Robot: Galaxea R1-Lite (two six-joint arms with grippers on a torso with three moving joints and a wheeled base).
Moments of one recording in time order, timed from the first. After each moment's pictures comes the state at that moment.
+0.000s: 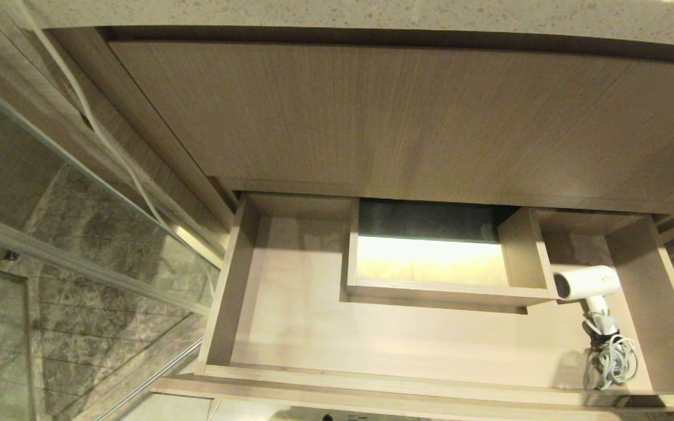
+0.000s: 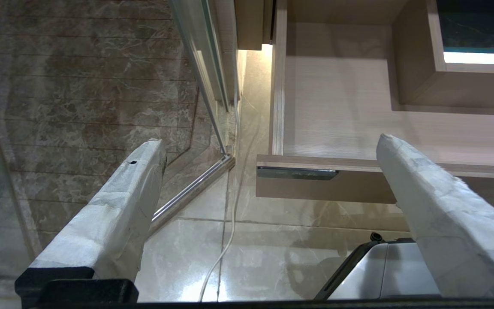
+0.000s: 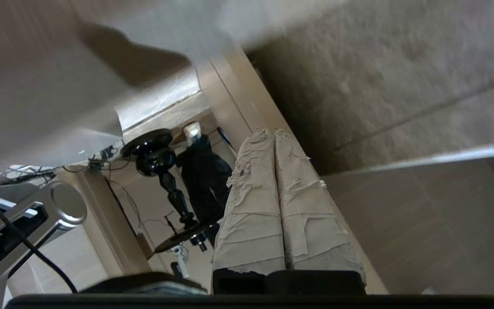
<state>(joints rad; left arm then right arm) 0.00 0.00 0.00 0.00 0.00 0.00 -0.59 2.02 -0.80 0.35 -0.45 -0.22</state>
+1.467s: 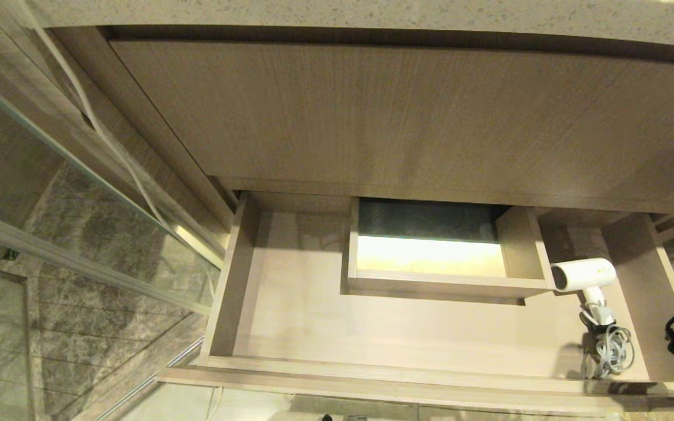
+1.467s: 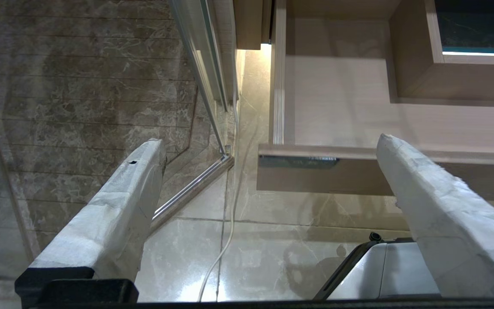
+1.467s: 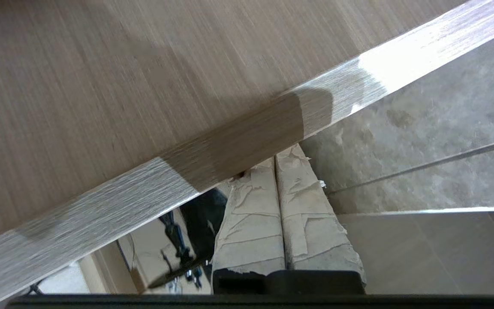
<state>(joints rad) 0.00 0.00 0.00 0.00 0.00 0.00 -0.56 2.08 -0.89 0.23 -0.40 -0.28</state>
